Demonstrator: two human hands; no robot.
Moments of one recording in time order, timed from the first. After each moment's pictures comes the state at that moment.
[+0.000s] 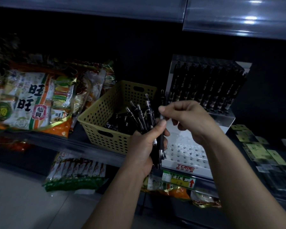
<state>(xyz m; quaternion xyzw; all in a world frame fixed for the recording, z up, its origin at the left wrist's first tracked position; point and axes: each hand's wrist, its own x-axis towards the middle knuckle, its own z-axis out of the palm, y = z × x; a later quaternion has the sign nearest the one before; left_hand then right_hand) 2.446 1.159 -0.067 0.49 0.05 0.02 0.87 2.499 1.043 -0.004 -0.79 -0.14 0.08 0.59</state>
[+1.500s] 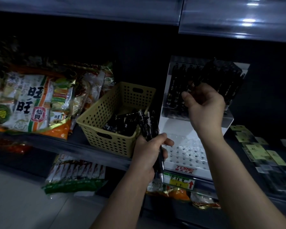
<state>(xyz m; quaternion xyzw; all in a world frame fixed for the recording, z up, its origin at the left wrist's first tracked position) 2.448 1.145 -0.076 0.57 0.13 0.01 0.81 2.520 1.034 -0.015 -0.78 -0.08 -0.30 0.54</state>
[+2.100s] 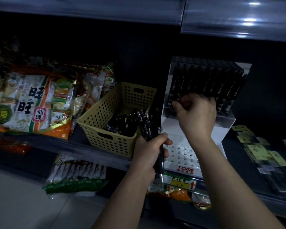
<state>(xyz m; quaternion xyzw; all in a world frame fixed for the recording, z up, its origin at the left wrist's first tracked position) 2.451 1.146 -0.077 0.55 0.15 0.02 0.82 2.528 1.046 -0.036 -0.88 -0.03 -0.35 0.32</state>
